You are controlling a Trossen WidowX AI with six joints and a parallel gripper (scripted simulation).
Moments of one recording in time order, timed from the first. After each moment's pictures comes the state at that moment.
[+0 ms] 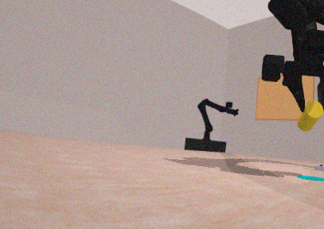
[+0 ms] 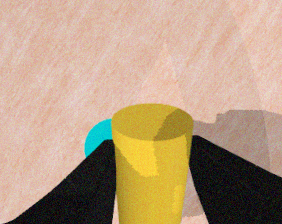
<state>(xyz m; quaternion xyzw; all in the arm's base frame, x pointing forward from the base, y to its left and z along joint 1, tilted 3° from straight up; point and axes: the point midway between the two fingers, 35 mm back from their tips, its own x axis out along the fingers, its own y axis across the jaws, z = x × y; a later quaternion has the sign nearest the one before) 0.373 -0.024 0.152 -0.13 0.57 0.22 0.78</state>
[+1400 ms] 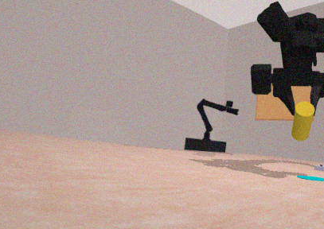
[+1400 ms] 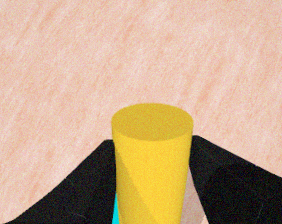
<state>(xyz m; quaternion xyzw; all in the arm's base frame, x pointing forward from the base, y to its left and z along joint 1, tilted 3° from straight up) 0.399 -0.035 0.140 -0.06 0.46 0.21 0.86</state>
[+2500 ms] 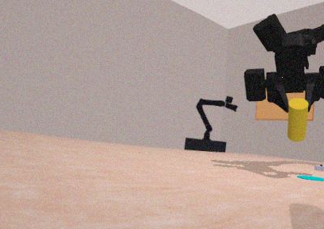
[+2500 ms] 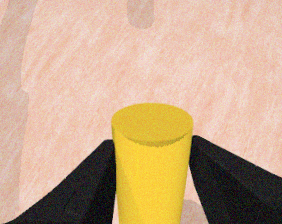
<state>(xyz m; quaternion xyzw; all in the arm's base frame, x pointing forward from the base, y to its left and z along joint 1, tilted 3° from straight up) 0.407 -0.044 0.139 -0.02 0.37 0.21 0.91</state>
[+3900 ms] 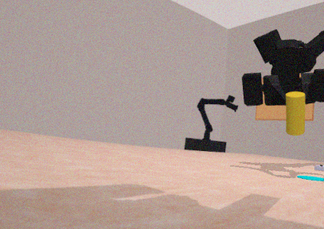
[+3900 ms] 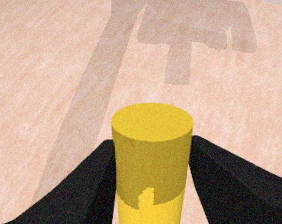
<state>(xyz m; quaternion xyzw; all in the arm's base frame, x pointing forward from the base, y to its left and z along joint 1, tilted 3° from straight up) 0.400 -0.053 0.144 0.02 0.25 0.23 0.94</state>
